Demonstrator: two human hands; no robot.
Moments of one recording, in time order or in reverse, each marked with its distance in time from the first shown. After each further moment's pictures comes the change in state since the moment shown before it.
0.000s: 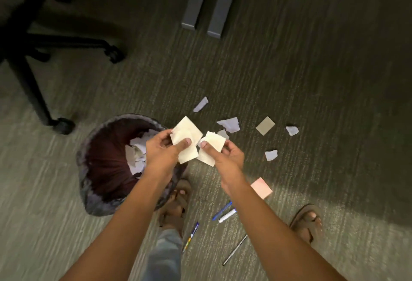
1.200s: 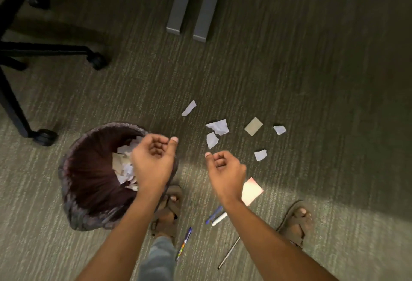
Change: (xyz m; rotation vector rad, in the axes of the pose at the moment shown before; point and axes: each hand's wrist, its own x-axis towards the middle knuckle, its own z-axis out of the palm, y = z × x) left_hand -0.013 0.004 0.005 0.296 0.150 0.447; right_hand -0.010 0.011 -0.028 -0.834 0.311 -0.454
